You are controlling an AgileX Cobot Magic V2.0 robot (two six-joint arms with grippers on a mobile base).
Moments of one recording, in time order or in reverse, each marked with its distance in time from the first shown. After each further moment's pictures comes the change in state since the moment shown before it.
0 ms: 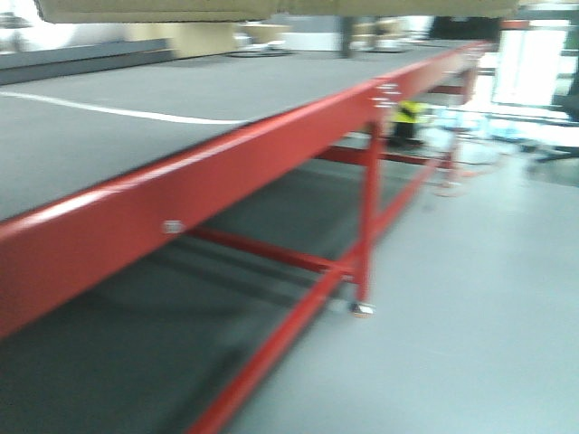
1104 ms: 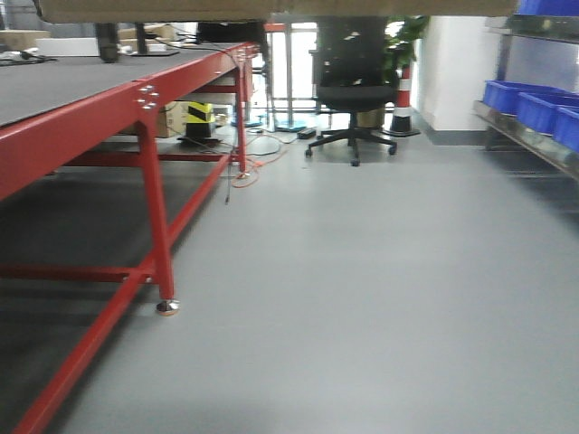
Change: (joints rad) left arm 0.000 0.000 0.000 0.000 0.000 0.000; right arm 0.000 0.000 0.000 0.000 0.000 0.000
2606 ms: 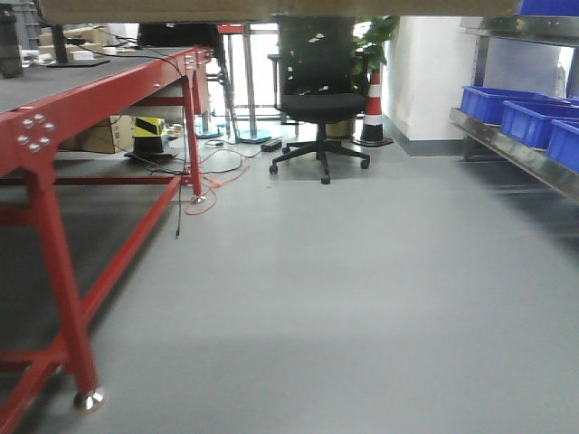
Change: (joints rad) left arm 0.000 0.000 0.000 0.000 0.000 0.000; right arm 0.000 0.000 0.000 0.000 0.000 0.000
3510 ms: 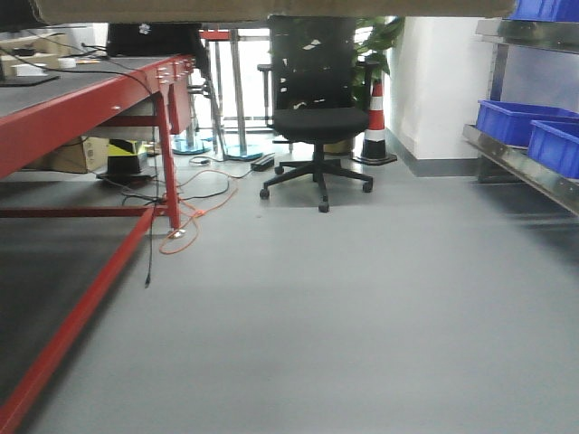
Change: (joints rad) left arm 0.000 0.000 0.000 0.011 0.000 0.000; right arm 0.000 0.001 0.000 0.002 -0.002 0.000
